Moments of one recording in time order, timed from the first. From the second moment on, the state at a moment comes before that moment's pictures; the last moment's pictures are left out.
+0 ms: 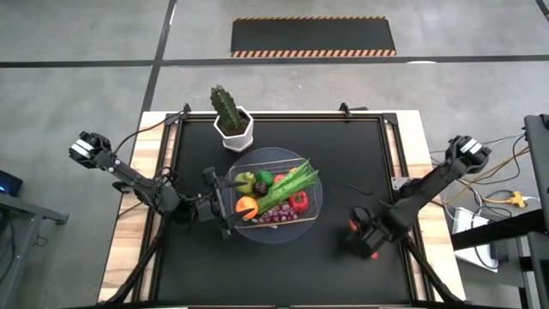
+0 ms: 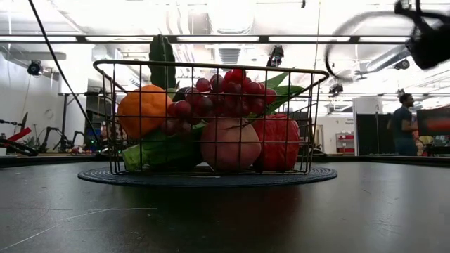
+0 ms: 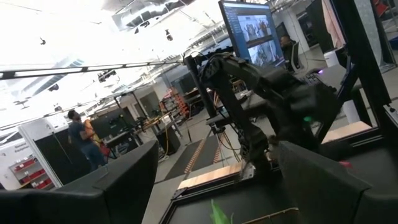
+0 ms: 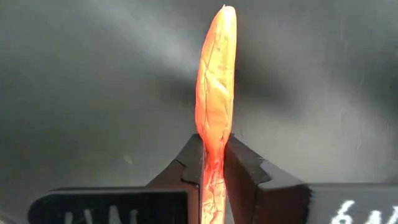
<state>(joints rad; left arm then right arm) -0.54 1.16 0.66 0.80 -0.72 0.62 0.70 1.39 0.81 -0.85 0.01 1.67</state>
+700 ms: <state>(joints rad) -0.54 1.16 0.66 0.80 -0.72 0.62 0.41 1.27 1.21 -0.91 0.30 0.99</state>
